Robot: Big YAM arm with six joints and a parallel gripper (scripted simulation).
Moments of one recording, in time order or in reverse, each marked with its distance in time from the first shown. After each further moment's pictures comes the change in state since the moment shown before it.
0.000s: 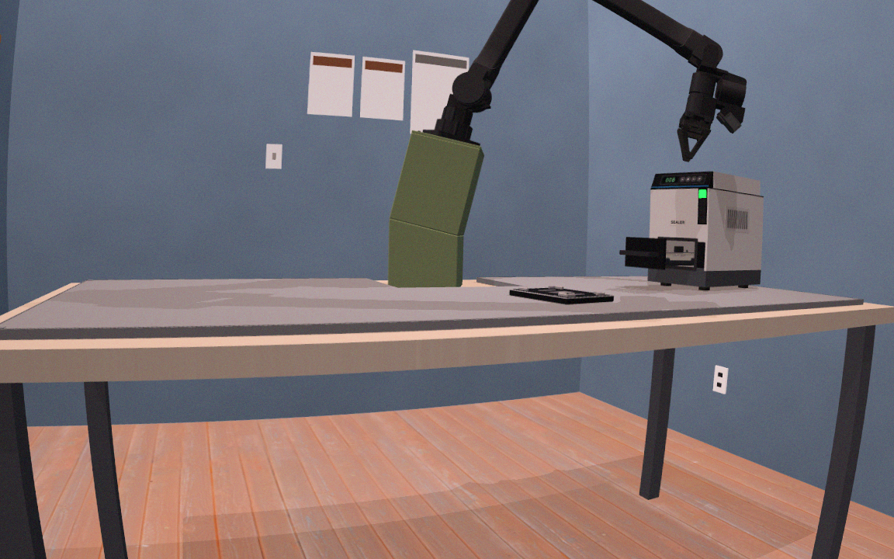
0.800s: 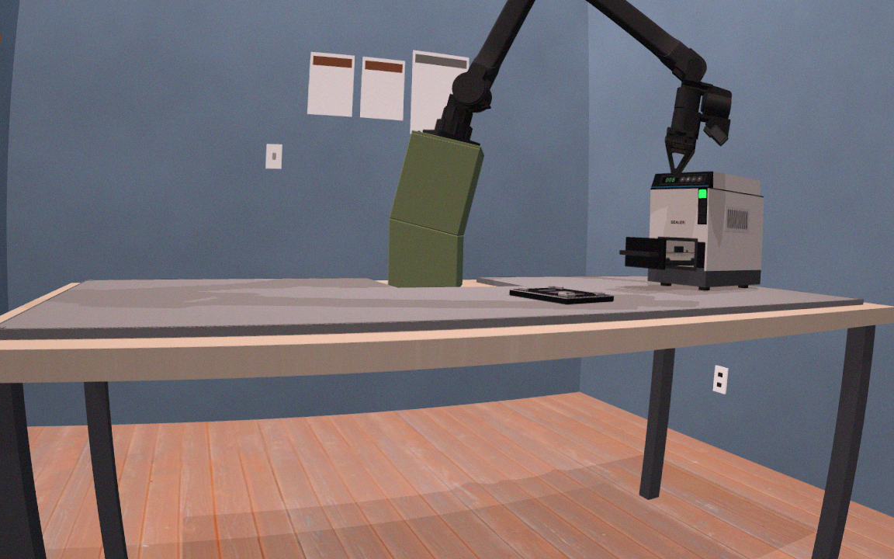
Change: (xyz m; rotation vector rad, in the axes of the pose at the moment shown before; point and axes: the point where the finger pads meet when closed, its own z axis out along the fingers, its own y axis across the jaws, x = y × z) arm 0.021 0.000 0.044 -0.030 -0.040 0.170
